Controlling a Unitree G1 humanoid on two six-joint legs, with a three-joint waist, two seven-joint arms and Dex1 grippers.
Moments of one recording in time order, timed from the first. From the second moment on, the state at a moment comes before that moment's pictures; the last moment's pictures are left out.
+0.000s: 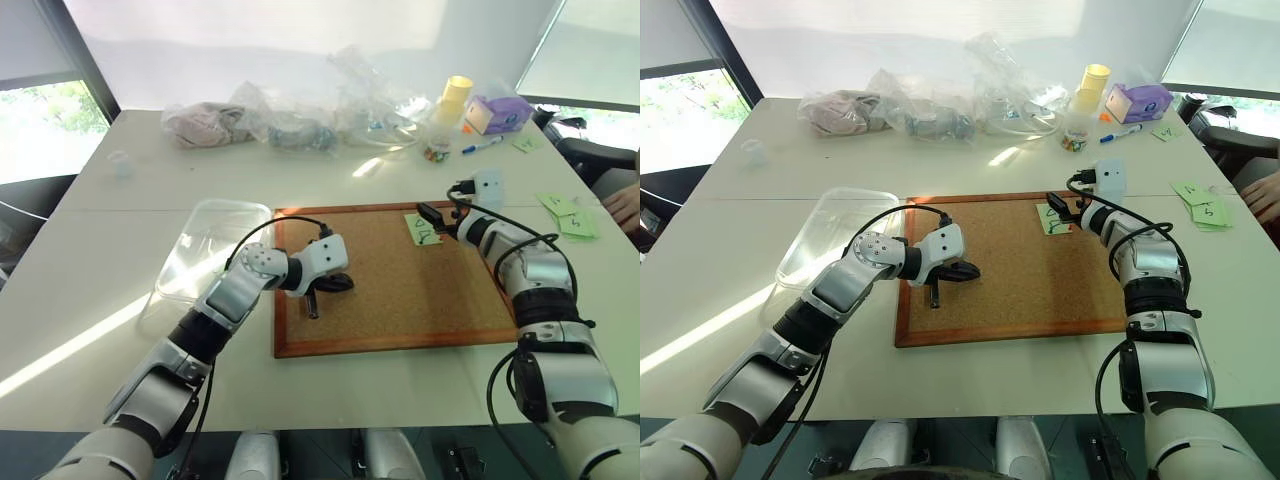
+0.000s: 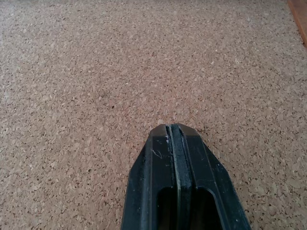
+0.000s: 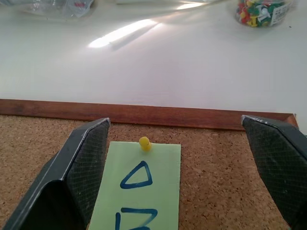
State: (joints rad) left arm -0.68 0.35 -0.46 0.16 -0.03 0.42 -0.97; right arm -0.80 -0.49 -0.11 0.72 0.29 0.36 0.45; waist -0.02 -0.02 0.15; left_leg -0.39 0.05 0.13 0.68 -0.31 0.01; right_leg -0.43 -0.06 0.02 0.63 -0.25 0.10
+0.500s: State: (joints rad) left arm -0.66 0.35 -0.46 0.13 -0.02 0.45 -0.96; right arm -0.92 -0.44 -0.10 1.00 0.19 0.21 0.52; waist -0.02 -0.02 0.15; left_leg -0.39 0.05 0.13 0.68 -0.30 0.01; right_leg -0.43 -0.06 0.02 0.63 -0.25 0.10
